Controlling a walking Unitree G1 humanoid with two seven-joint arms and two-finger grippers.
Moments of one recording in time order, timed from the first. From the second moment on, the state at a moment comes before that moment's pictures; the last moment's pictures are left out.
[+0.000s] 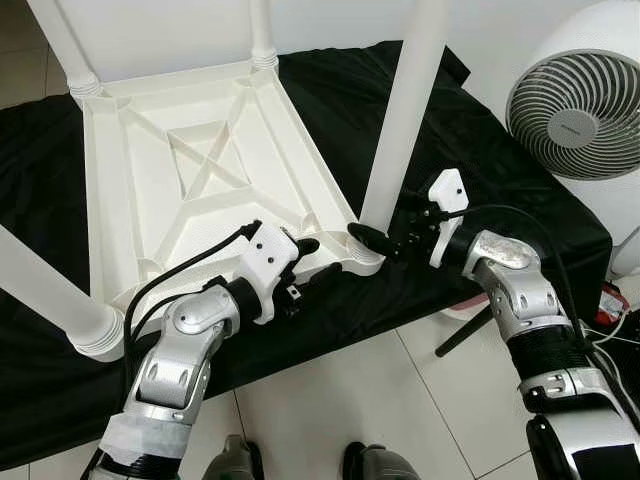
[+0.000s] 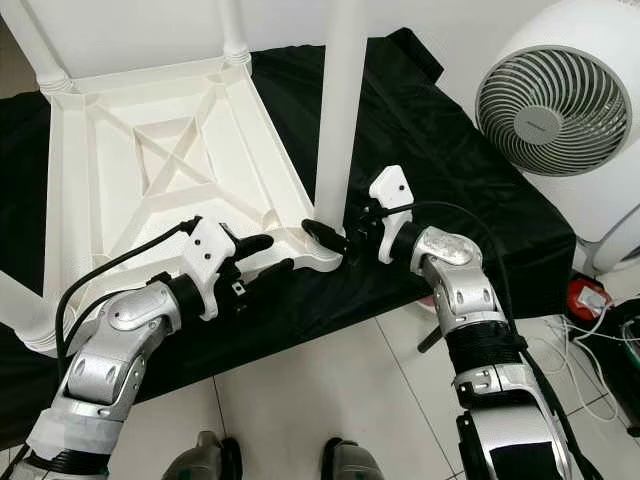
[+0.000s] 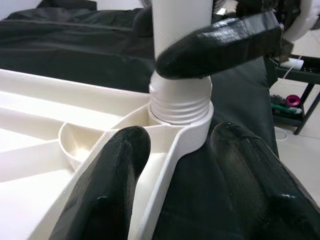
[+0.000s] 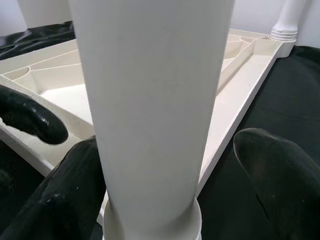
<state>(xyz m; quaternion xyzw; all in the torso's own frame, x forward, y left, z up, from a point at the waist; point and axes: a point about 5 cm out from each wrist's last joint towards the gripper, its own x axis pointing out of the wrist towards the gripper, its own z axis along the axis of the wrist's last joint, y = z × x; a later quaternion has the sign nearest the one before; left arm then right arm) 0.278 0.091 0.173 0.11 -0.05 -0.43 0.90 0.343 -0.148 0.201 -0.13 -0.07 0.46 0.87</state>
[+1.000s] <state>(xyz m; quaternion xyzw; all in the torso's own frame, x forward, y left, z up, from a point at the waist) 0.273 0.091 0.170 0.09 -0.05 -0.42 0.90 0.333 -0.107 0.190 -0.03 -0.06 0.18 0.98</state>
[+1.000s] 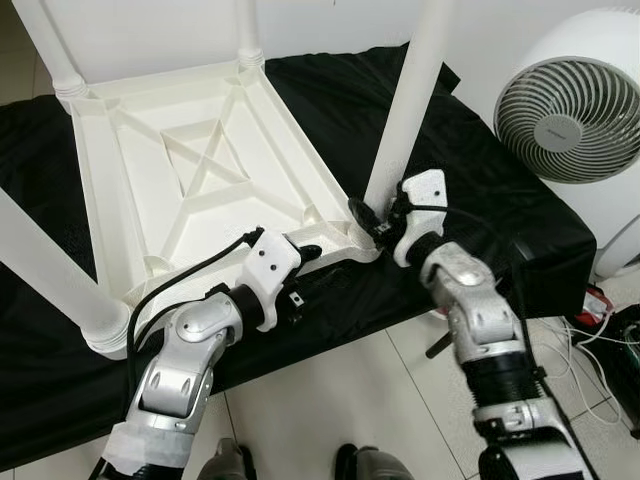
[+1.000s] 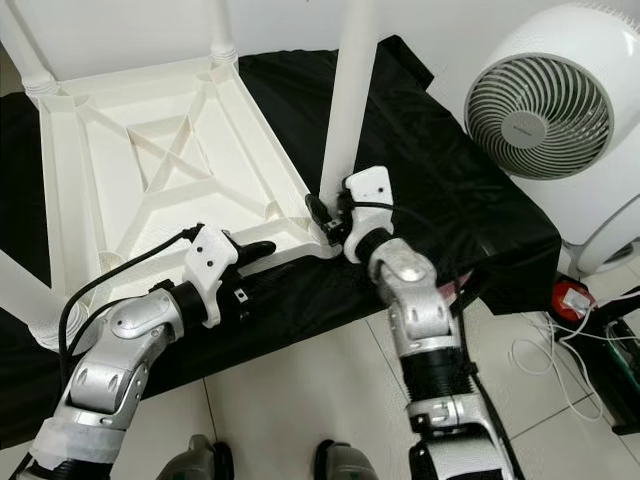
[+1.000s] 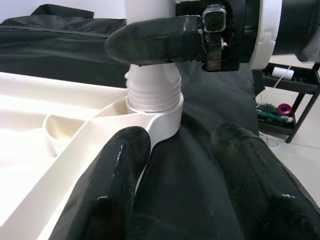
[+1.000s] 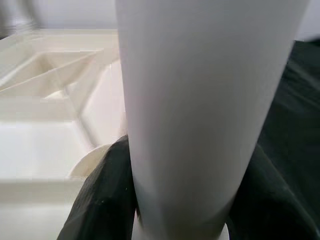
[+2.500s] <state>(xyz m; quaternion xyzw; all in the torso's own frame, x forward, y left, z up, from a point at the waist) 0.276 0.091 0.173 0.10 -0.06 -0.41 0.90 0.351 -0.128 0.194 -0.13 -0.05 0.41 0.90</state>
